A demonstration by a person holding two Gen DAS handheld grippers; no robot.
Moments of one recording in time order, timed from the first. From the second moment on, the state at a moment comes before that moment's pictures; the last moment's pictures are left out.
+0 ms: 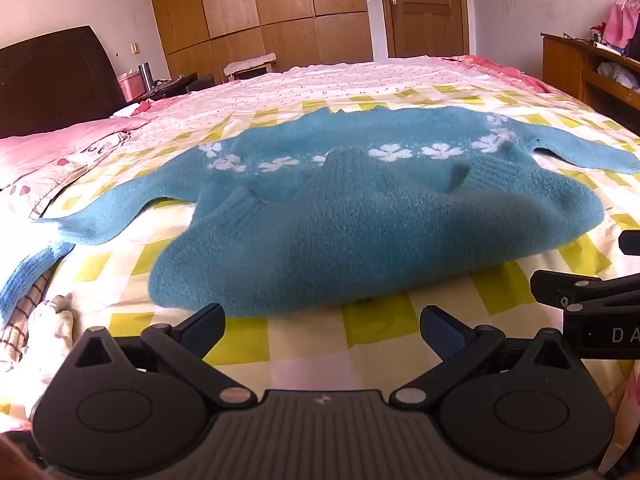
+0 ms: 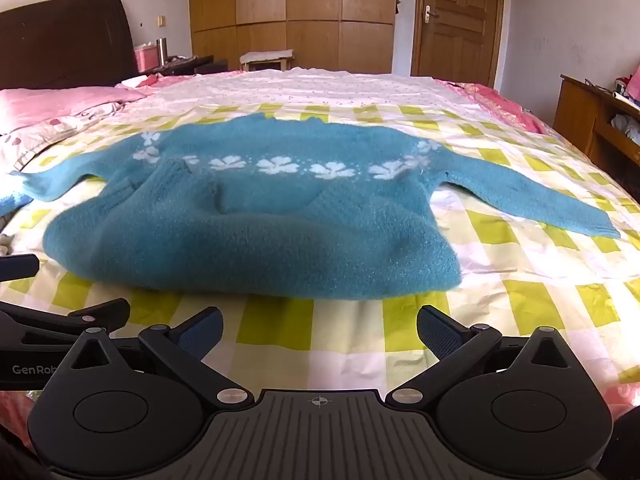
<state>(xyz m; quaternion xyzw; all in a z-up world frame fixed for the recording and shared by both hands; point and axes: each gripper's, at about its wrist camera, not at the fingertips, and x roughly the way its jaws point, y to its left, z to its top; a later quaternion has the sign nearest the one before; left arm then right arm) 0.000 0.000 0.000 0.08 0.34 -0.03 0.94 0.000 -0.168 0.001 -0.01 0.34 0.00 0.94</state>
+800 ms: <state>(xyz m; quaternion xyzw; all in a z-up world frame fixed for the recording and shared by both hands) 0.000 -0.002 0.001 0.08 0.34 -0.03 0.94 0.001 -0.171 0.000 -0.01 0.34 0.00 0.94</state>
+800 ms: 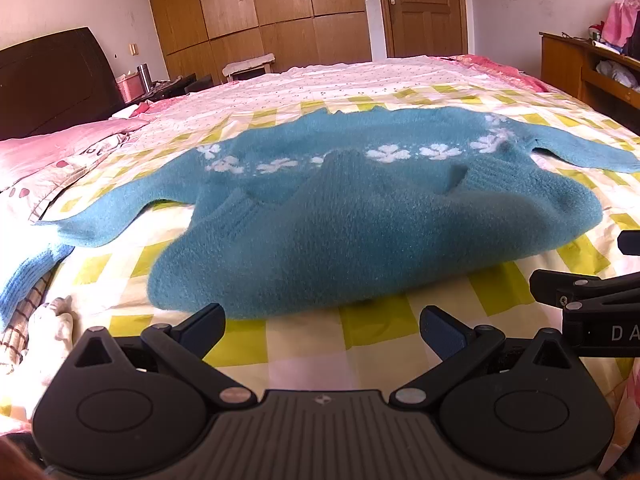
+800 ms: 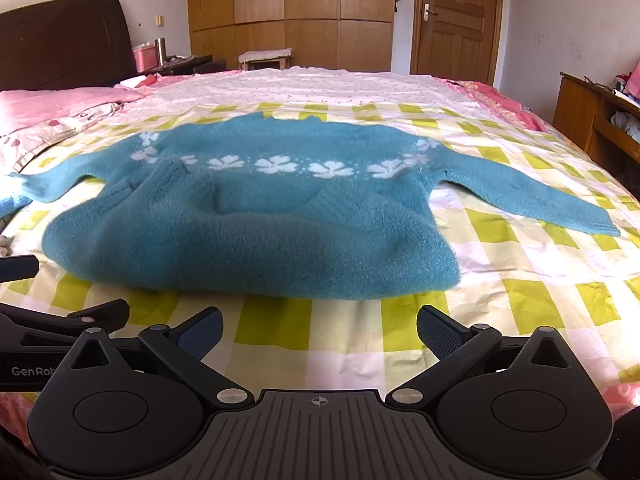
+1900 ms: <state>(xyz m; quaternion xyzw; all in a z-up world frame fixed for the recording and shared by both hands) 0.090 0.063 0.042 0.07 0.29 -0.06 0.95 0.095 -0.189 0.045 -0.02 0.31 0.07 0.95</state>
